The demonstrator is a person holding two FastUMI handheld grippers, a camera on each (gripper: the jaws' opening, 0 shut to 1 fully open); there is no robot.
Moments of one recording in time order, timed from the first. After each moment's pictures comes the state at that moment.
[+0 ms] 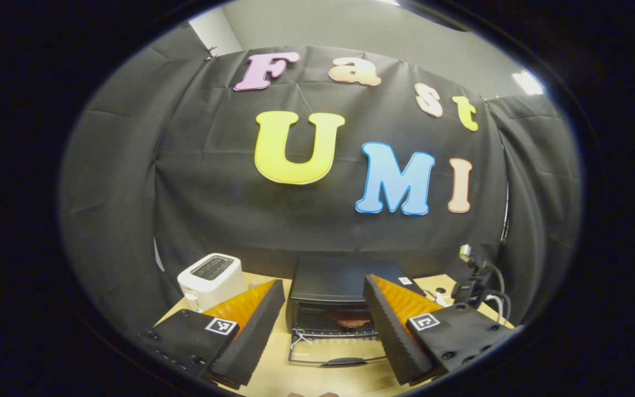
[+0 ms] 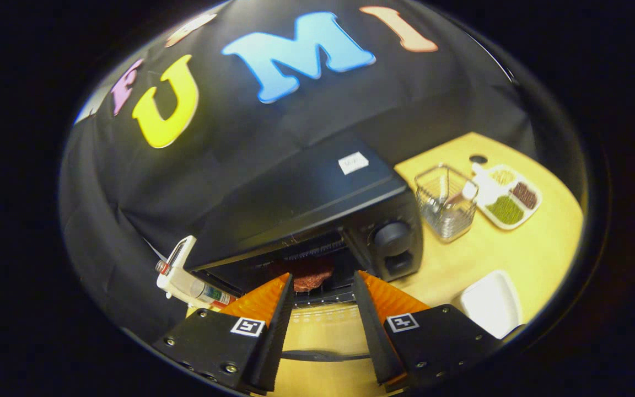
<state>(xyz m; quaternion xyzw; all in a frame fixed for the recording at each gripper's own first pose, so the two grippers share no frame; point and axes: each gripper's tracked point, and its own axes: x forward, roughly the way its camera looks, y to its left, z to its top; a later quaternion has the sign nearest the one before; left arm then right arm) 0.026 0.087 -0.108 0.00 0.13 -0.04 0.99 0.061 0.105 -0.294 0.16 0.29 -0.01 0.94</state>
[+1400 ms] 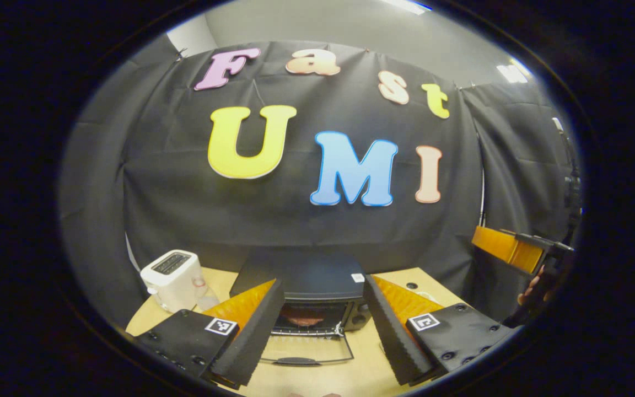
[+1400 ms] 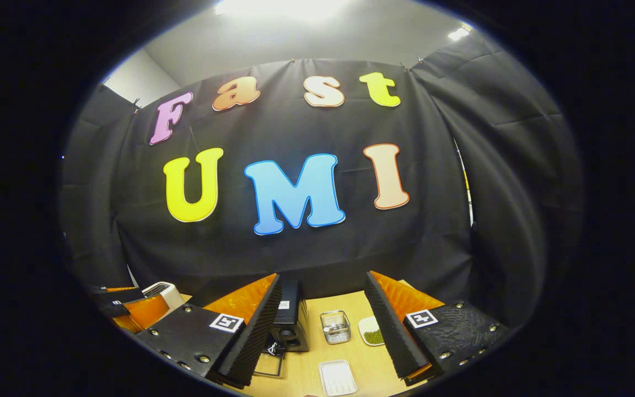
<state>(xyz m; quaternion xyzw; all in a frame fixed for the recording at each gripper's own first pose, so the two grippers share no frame) 0.029 -0.026 -0.139 0.01 0.17 -0.09 0.98 -0.020 -0.028 -0.067 0.02 0.07 -0.08 0.99</state>
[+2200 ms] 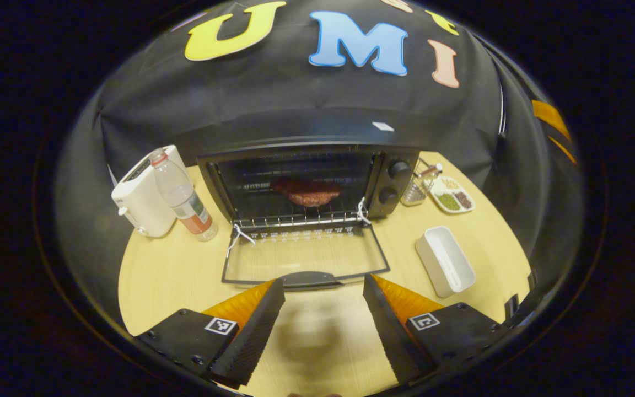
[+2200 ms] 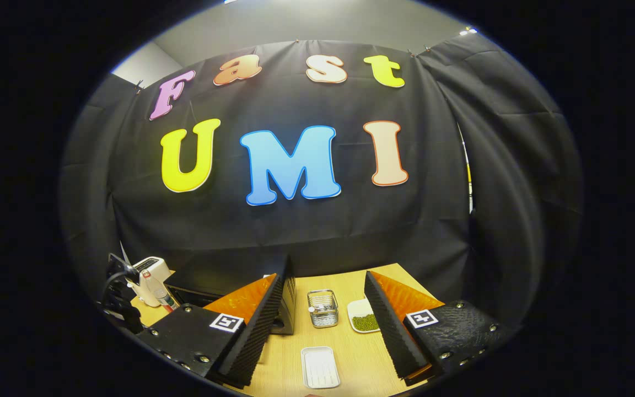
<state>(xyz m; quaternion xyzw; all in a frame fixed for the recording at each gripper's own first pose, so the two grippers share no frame) -0.016 -0.002 -0.383 0.07 0.46 -0.09 0.88 -0.026 -0.054 -0.120 0.00 0.13 -0.08 0.99</state>
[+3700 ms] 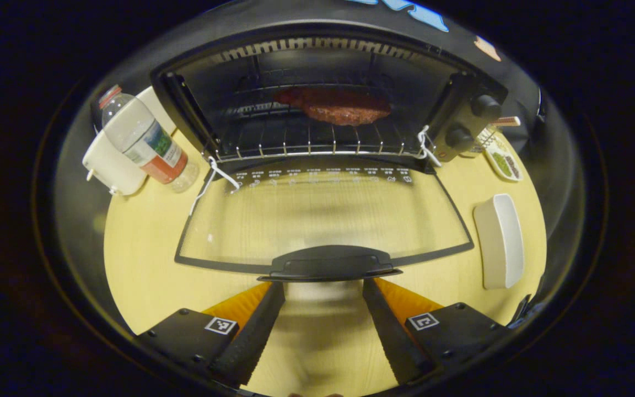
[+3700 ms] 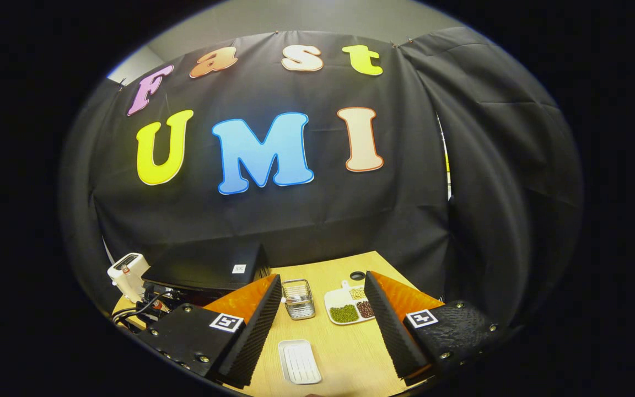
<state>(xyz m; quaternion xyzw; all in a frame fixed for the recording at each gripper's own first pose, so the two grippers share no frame) -0.012 0.033 -0.474 0.06 0.59 -0.04 0.80 -0.029 -0.090 -0.133 0.01 0.15 -0.13 0.98</state>
